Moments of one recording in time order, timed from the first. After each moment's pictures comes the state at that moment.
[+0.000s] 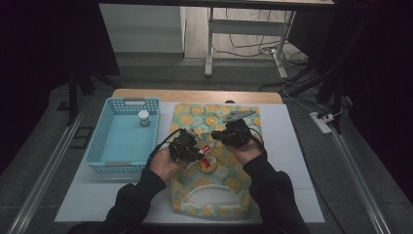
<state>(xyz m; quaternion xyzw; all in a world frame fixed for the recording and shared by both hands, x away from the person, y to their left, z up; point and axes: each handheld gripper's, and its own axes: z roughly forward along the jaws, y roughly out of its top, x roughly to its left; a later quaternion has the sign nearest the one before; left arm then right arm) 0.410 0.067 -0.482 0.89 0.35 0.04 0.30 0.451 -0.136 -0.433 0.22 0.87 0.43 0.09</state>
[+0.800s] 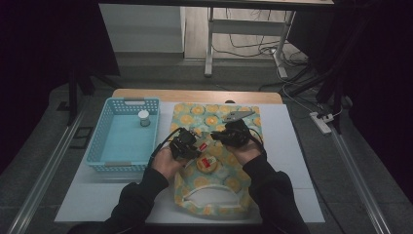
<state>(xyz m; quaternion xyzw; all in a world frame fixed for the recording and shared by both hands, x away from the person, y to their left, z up) 0.424 0.067 -0.497 0.88 0.38 0.05 0.27 0.450 -0.135 -0.435 0.22 0.87 0.43 0.09</state>
